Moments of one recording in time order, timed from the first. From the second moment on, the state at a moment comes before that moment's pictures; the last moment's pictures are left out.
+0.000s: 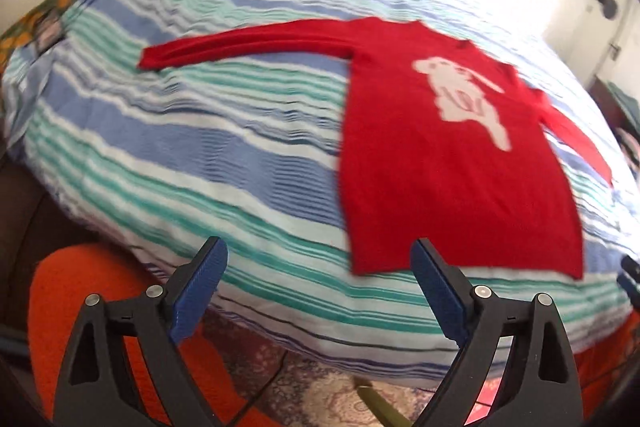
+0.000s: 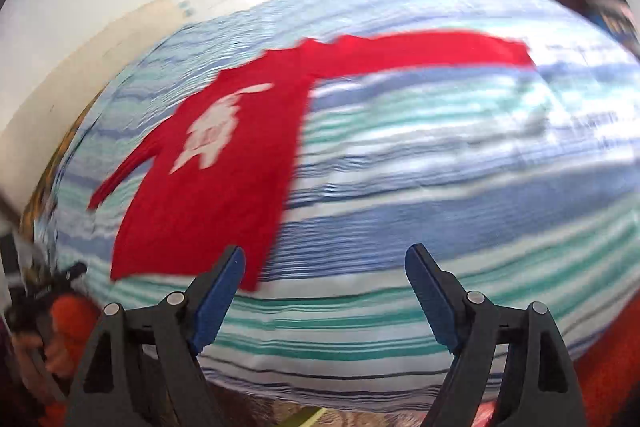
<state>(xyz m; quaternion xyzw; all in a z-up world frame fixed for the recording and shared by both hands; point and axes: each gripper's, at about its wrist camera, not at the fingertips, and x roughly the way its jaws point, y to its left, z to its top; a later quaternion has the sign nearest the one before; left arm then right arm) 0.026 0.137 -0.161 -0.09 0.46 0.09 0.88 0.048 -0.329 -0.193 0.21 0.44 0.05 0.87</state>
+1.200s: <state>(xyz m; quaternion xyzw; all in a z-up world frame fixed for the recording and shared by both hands) 0.035 0.134 -0.171 -0.09 0.47 0.11 0.87 0.054 -0.341 -0.209 0.22 0.46 0.04 0.86</state>
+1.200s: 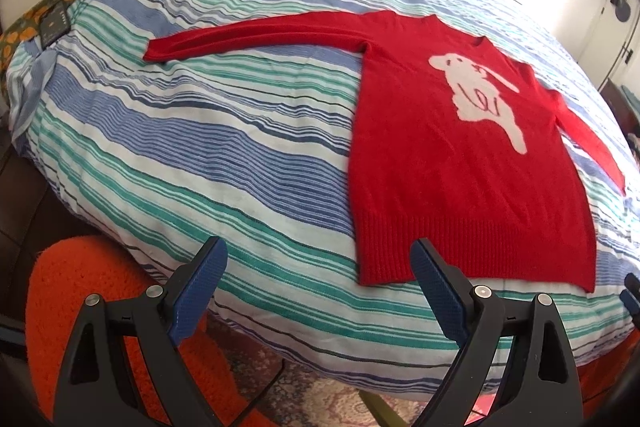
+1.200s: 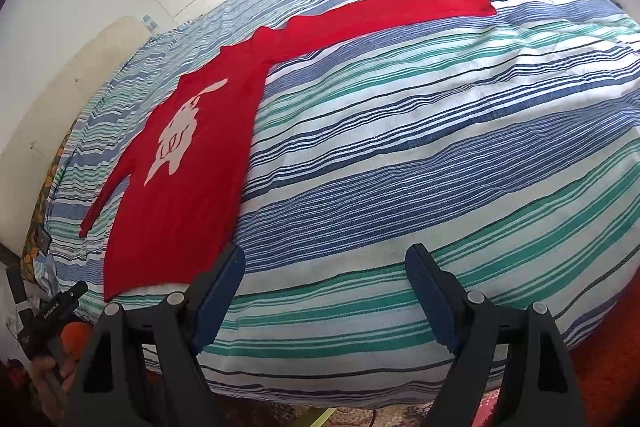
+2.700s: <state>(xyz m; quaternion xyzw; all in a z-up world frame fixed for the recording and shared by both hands) 0.042 0.134 -0.176 -0.08 0.47 0.12 0.87 0.055 -0.343 -0.210 0.23 0.46 0.03 0.86</state>
